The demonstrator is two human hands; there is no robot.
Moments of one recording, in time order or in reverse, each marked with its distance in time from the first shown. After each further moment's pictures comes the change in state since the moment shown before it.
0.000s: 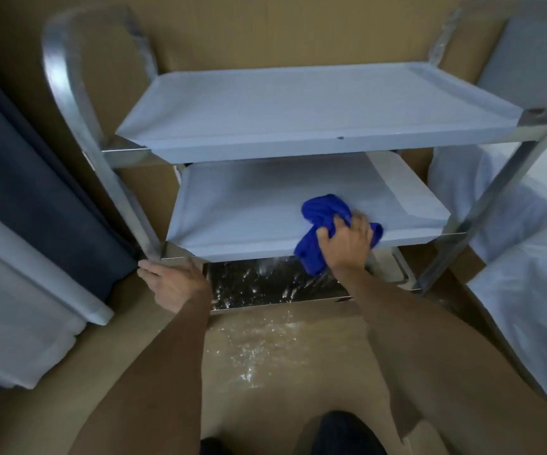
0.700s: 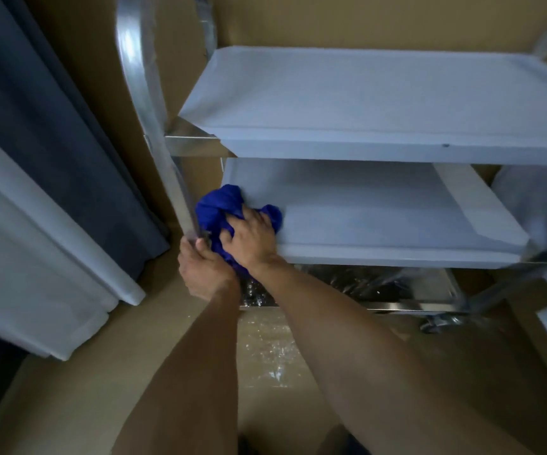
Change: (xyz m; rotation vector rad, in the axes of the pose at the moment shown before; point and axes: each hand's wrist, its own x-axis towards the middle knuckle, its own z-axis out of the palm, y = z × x) left_hand 0.075 -0.022 0.008 -0.169 0.171 -0.017; right_hand -0.053 -0.278 0.071 0.183 -0.260 -0.509
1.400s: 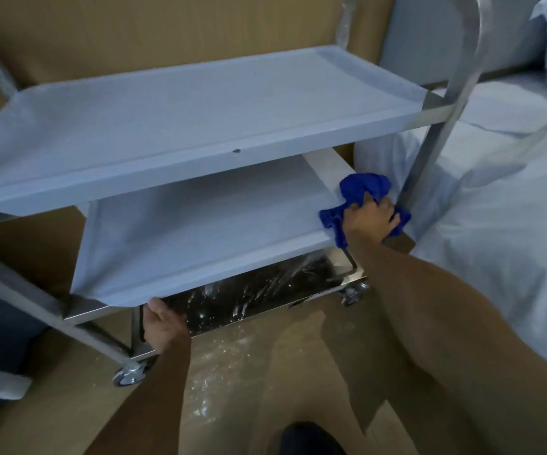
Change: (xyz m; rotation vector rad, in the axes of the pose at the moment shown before) left_hand -0.169 0.018 0.070 -0.235 -0.423 -0.151; right_hand -0.120 0.423 -0.203 -0.061 0.486 0.995
